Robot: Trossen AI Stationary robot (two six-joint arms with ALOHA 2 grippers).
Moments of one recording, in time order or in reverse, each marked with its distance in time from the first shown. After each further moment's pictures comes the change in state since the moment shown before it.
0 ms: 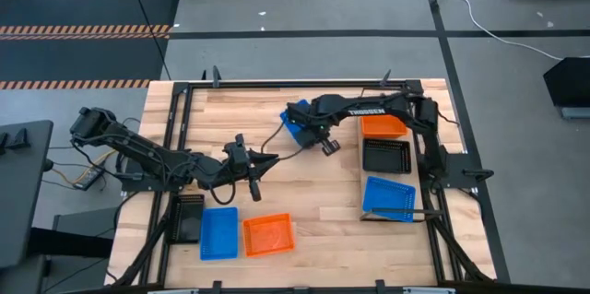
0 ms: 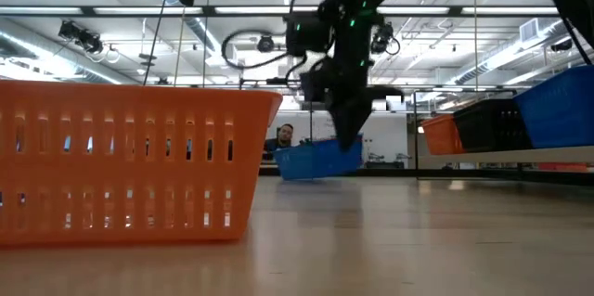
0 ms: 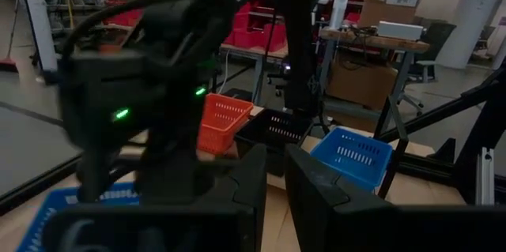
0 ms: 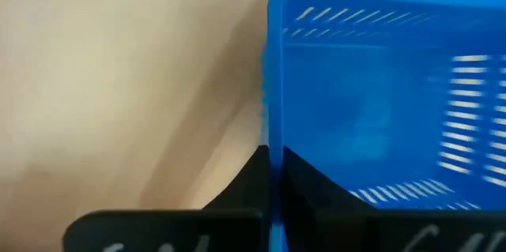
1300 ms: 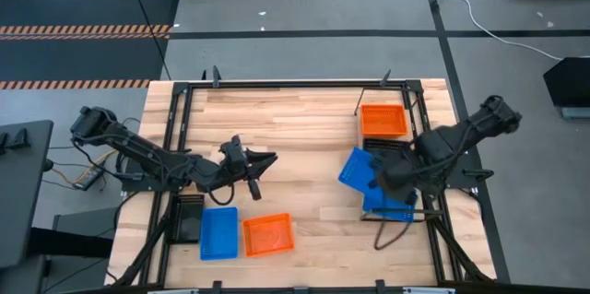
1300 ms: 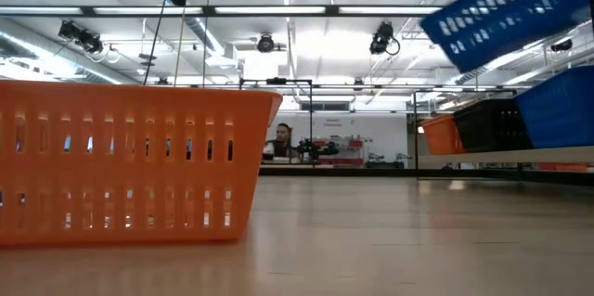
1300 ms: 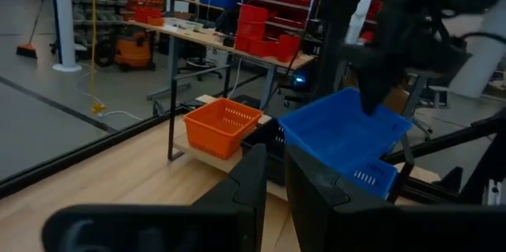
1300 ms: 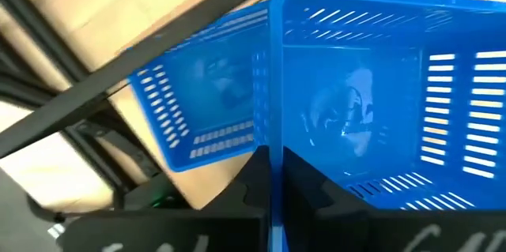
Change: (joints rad) left arm -0.033 0.000 0.000 0.023 -0.095 -0.075; right arm 0.712 -0.677 -0.168 -0.579 -0.119 0.288
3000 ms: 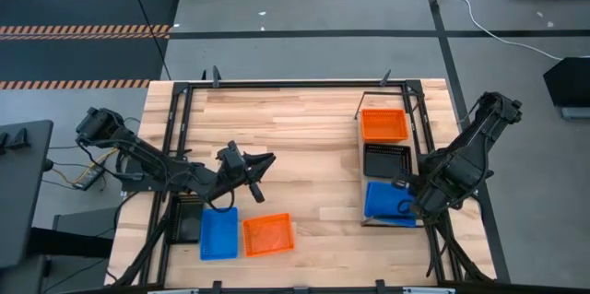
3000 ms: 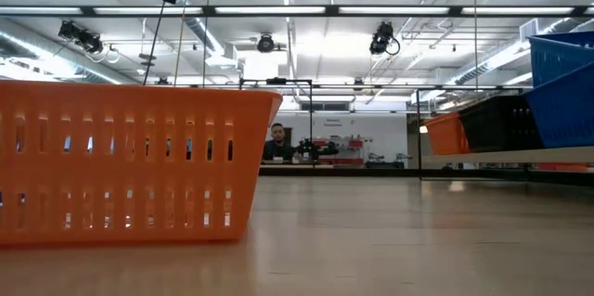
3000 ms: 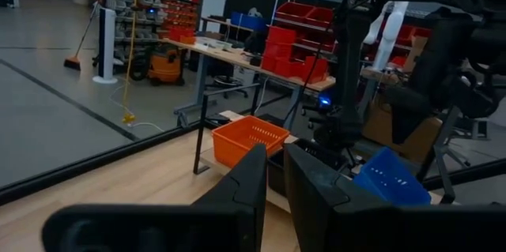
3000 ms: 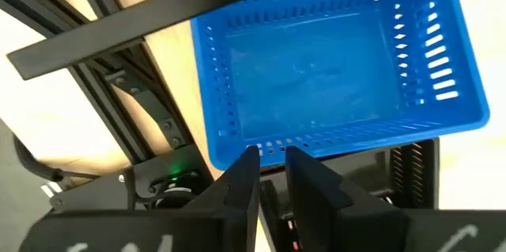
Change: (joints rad) left arm -0.067 0.079 0.000 0.155 -0.194 0.039; right arm 0.347 -0.109 -0.198 0.000 0.070 0.143
